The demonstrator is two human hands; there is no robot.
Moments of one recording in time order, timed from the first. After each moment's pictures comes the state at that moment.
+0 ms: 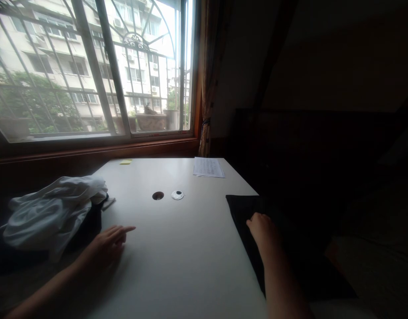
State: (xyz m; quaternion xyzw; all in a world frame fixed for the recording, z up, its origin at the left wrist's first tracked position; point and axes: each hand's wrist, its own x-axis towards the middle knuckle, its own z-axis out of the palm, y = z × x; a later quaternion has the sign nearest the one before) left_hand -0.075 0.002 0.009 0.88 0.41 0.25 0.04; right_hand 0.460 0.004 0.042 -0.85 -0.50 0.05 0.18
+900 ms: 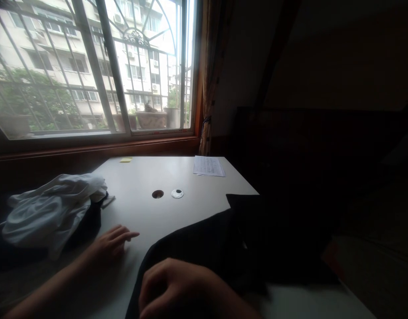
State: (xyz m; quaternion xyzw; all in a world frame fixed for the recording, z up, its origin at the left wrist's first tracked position) left_hand -0.066 -0.006 0.014 0.91 0.34 0.22 0.03; right_hand 0.240 -0.063 0.066 -0.17 -0.77 0.60 0.15
